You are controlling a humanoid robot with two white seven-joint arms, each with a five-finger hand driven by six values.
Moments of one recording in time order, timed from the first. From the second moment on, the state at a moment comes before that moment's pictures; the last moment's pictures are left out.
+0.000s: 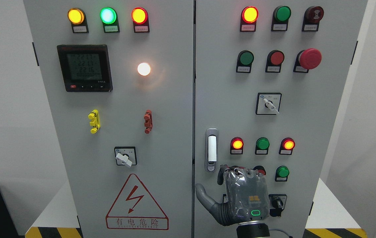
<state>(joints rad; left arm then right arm) -0.07 -0.11 0.00 0.00 0.08 -0.07 -0.06 -0.34 0.14 0.30 -1.81 1.42 0.20 -0.10</state>
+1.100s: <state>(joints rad) -0.07 -0.11 0.00 0.00 0.08 -0.07 -0.06 -0.47 0.14 0.26 -1.75 1.41 0.21 -0.07</state>
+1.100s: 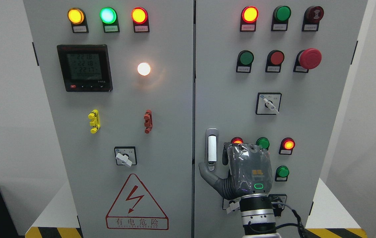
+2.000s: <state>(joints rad) -0.07 -0.11 0.00 0.00 0.08 -0.07 -0.06 -0.48 0.14 0.23 -1.74 1.41 0.21 -0.08</state>
